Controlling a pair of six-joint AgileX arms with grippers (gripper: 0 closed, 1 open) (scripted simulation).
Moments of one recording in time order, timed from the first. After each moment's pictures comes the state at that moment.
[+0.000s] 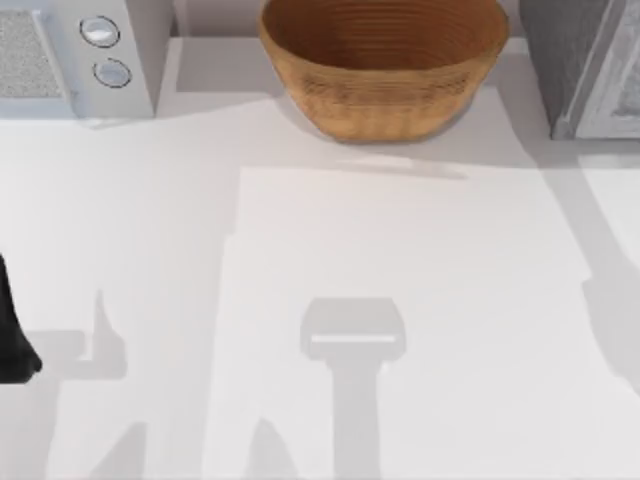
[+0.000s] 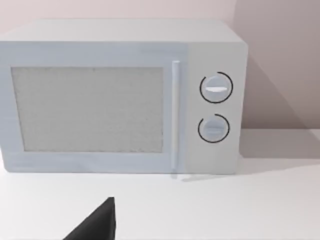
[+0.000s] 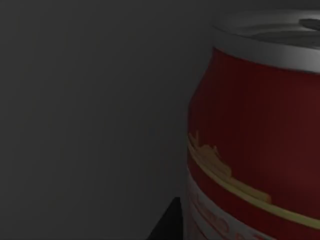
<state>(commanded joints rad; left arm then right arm) 0.00 0.00 0.00 0.00 0.00 0.00 0.19 1.92 2.36 -0.43 0.22 0.01</state>
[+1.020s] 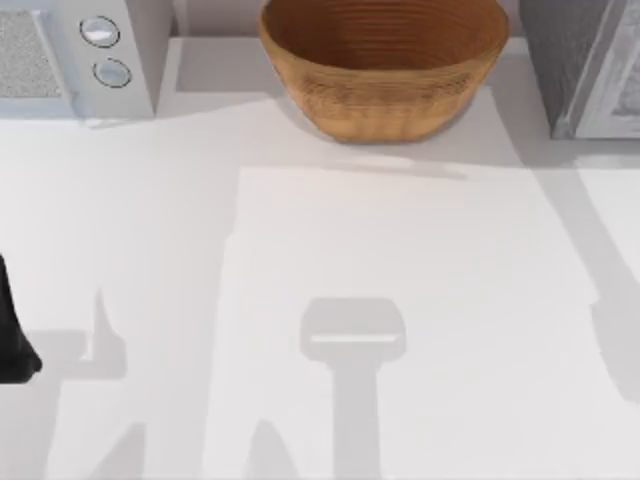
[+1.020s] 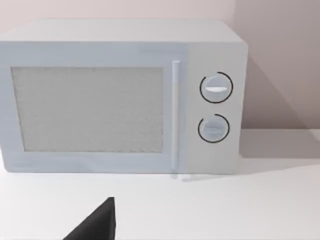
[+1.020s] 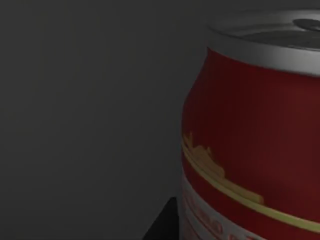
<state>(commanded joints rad) 0.00 0.00 0.00 0.00 0.00 0.00 0.23 1.80 2.30 -0.50 0.26 0.01</state>
